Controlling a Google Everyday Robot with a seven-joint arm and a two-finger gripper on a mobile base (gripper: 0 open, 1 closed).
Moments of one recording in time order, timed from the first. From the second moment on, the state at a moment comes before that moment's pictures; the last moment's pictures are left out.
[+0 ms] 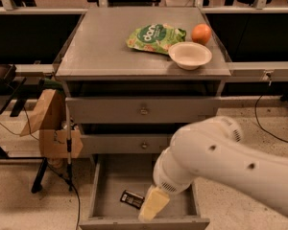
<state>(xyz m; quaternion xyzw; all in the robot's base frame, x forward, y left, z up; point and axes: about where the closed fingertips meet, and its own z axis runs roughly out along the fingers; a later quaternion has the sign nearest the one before) 0.395 -0.035 0.687 -0.56 0.81 0.08 0.16</state>
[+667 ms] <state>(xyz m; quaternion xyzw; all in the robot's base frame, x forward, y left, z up) 0.388 -0.042 0.666 -0.53 0.83 0.08 0.17</state>
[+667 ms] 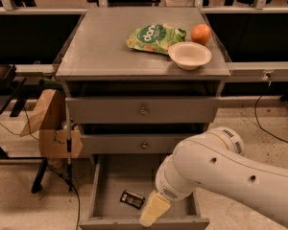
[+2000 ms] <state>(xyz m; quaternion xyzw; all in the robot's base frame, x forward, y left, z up) 0.470 -0.005 0.511 -0.46 0.85 0.16 0.19</state>
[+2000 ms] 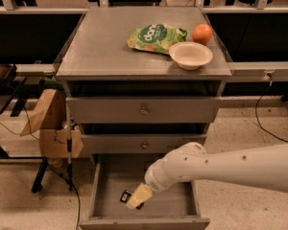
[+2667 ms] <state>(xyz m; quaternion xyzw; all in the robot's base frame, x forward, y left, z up) 0.542 0.057 0.375 -0.46 0.81 0.21 0.28</state>
